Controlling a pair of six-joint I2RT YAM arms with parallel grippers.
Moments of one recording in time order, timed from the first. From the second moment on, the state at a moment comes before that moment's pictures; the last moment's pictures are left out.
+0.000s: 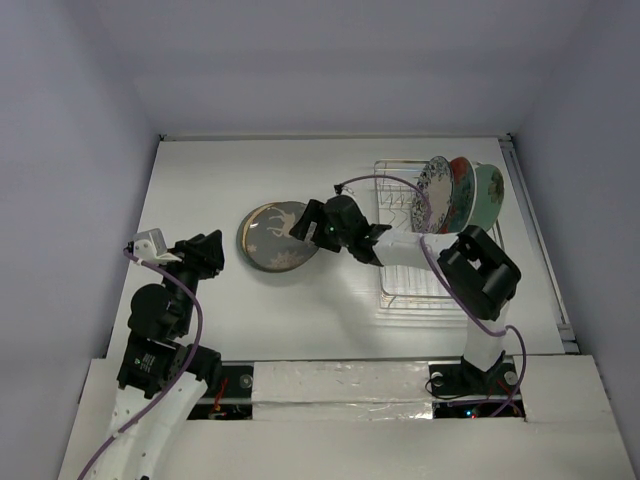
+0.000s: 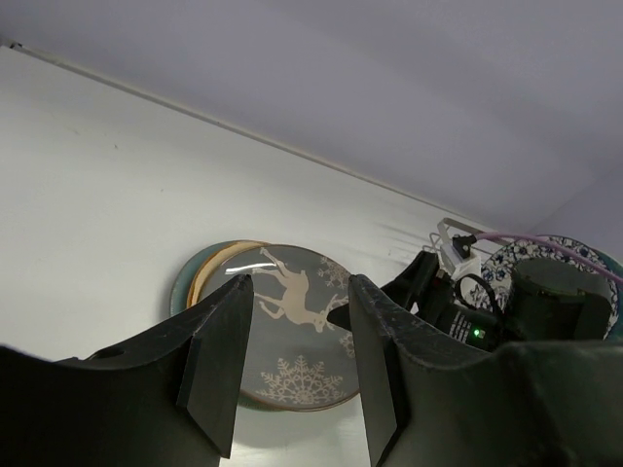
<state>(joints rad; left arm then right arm) -0.33 0.24 0.57 -0.26 -0.25 -0.48 0.79 1.89 1.14 0.23 0.06 0.99</state>
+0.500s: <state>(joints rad) -0.33 0.24 0.57 -0.26 -0.25 -0.48 0.79 1.93 1.35 -0.23 0.21 0.68</state>
